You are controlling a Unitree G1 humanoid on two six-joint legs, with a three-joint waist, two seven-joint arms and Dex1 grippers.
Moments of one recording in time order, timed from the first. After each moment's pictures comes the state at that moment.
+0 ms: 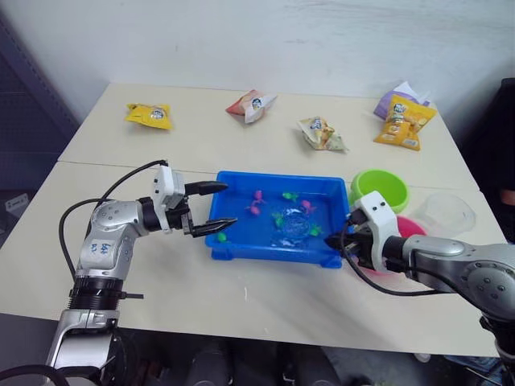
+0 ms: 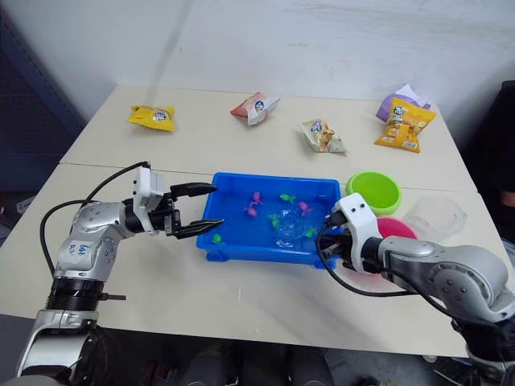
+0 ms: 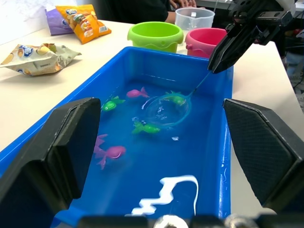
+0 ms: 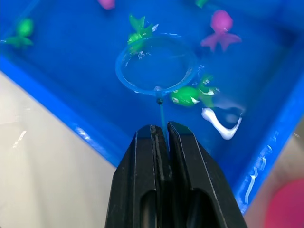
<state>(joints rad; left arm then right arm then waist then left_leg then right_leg) -0.49 0.53 0.07 0.16 -0.41 0.15 -1.14 -0.34 -0.84 -0.01 -0.47 1.20 1.20 -0.03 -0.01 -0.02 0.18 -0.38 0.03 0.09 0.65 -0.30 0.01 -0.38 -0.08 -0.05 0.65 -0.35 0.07</state>
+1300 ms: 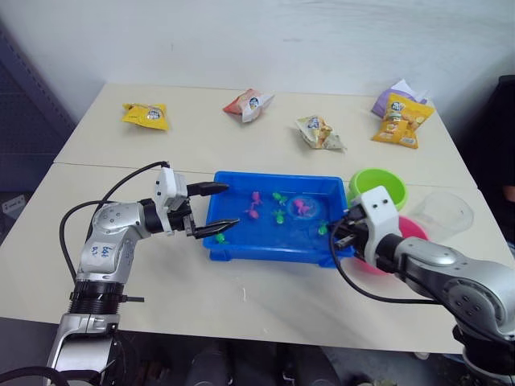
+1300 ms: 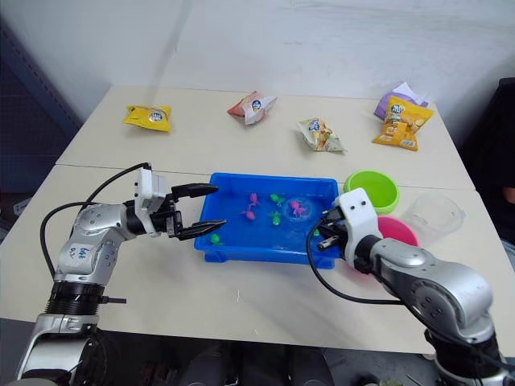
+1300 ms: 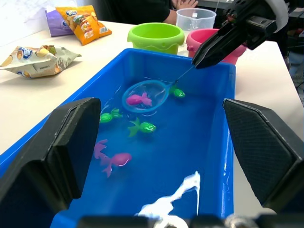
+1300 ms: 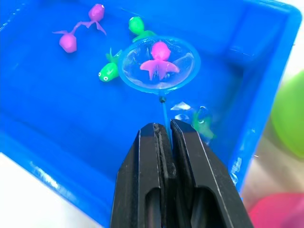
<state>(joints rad) -0.47 0.53 0.06 0.12 -0.41 0.16 -1.13 -0.24 -0.66 -0.14 -0.65 0.85 1.19 0.05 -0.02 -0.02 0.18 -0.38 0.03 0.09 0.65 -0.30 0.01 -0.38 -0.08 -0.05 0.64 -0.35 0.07</state>
